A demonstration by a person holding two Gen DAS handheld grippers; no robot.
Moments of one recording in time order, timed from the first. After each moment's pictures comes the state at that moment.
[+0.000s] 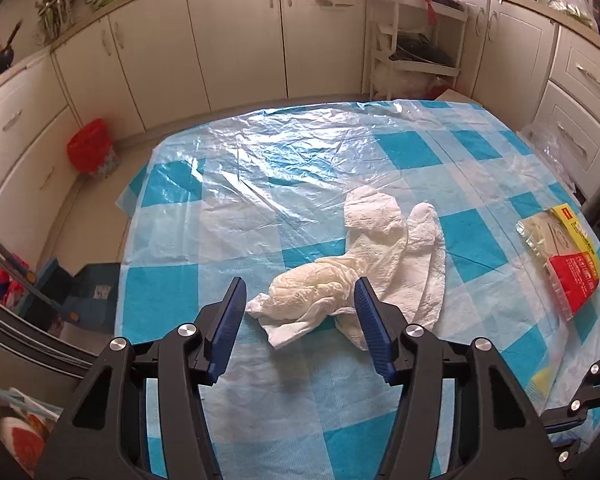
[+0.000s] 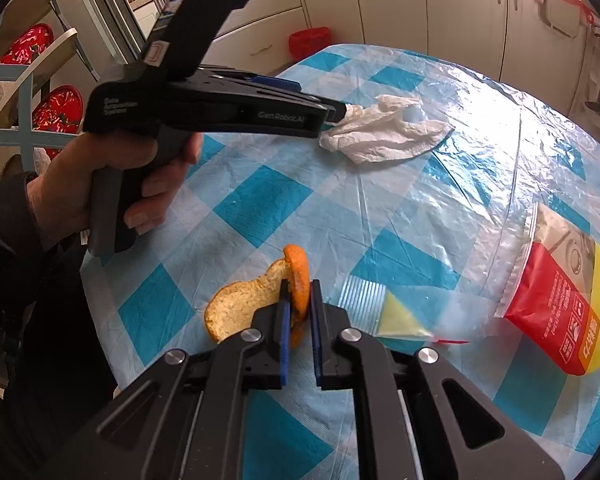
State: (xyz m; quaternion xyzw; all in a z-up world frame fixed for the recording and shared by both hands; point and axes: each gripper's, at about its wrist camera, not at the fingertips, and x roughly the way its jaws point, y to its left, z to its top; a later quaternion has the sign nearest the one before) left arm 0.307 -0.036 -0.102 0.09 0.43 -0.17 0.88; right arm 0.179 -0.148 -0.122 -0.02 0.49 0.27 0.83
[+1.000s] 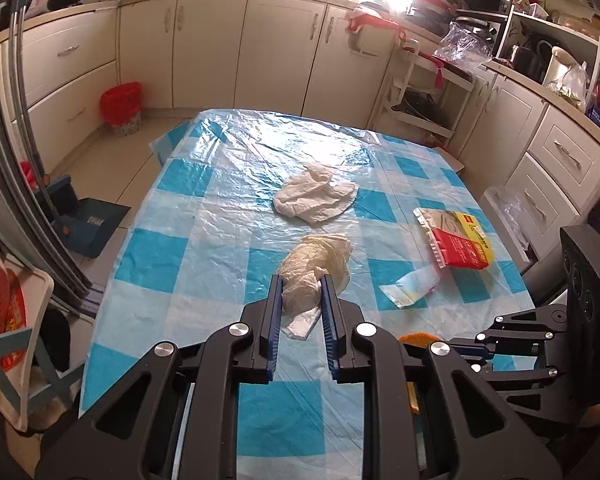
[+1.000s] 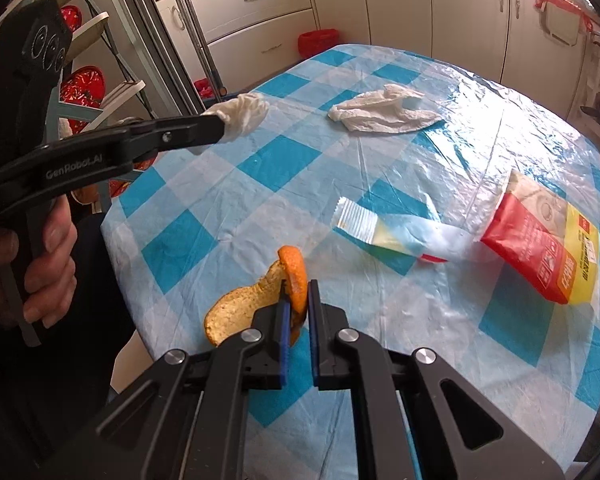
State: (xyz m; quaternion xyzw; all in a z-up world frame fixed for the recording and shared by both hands) left arm 0.132 -0.005 -0.058 -0.05 0.39 -0.14 0.91; right arm 0.127 -0.171 -0.108 -0.04 0.49 0.28 0.83
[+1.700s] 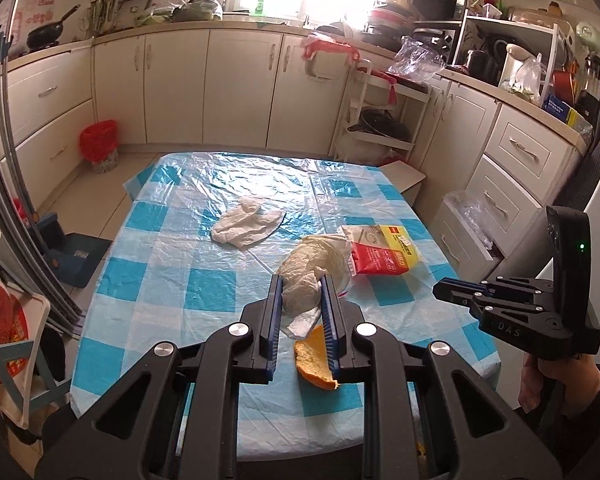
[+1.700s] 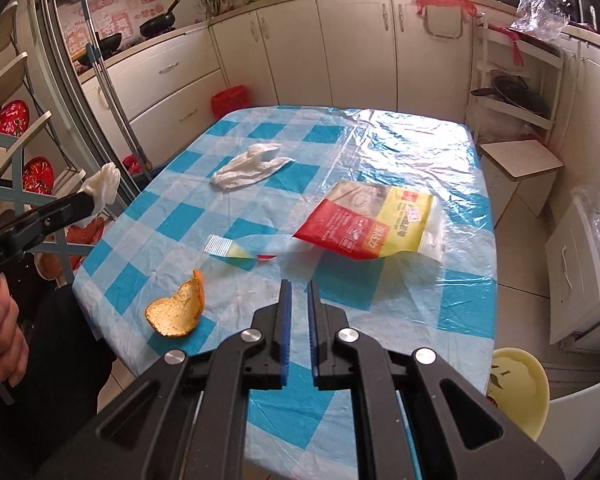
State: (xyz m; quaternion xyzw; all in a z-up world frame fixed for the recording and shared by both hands) left arm 0.077 -0.055 0.001 -0.03 0.35 -0.18 0.92; right arm 0.099 -0.271 -0.060 0.04 0.42 0.13 0.90
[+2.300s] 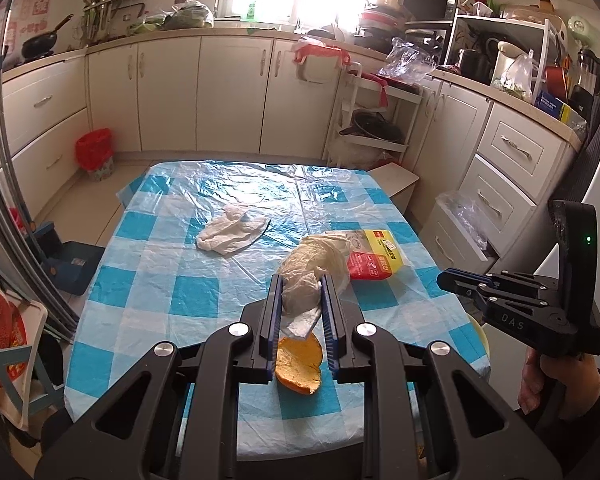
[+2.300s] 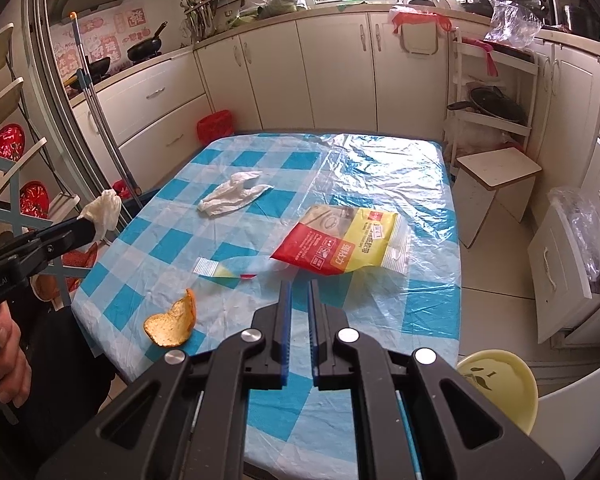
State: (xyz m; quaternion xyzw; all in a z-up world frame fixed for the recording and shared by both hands) left arm 0.069 -0.072 0.009 -0.02 0.34 -0.18 0.92; right arm 0.087 -0.288 -0.044 0.05 0.39 0.11 0.91
